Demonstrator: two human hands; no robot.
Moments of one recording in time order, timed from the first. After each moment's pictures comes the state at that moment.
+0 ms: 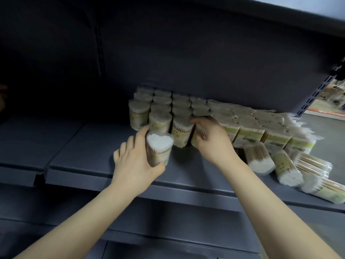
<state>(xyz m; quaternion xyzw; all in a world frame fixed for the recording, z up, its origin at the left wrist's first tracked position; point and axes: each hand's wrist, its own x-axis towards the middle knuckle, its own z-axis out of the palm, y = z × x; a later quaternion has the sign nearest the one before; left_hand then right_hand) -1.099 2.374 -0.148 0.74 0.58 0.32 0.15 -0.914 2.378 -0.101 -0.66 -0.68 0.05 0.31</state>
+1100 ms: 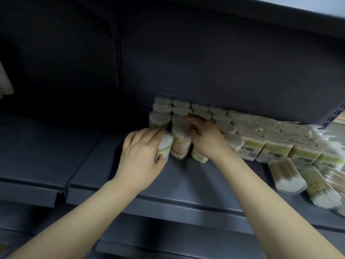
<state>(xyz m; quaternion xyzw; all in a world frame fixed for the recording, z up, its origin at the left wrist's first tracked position) -1.142 2.435 -0.146 0.82 0.46 0.35 -0.06 -0.966 2.448 -0.098 -0.66 -0.71 0.07 0.25</state>
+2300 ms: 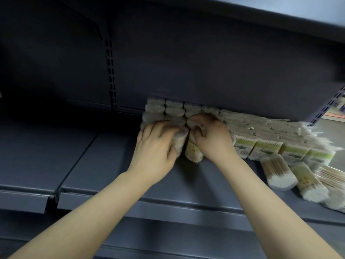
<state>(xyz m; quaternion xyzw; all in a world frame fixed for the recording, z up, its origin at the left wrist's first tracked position) -1.108 2.434 -0.128 0.82 0.42 0.38 0.03 -0.954 2.425 -0.087 -0.67 -0.67 -0.02 0.31</state>
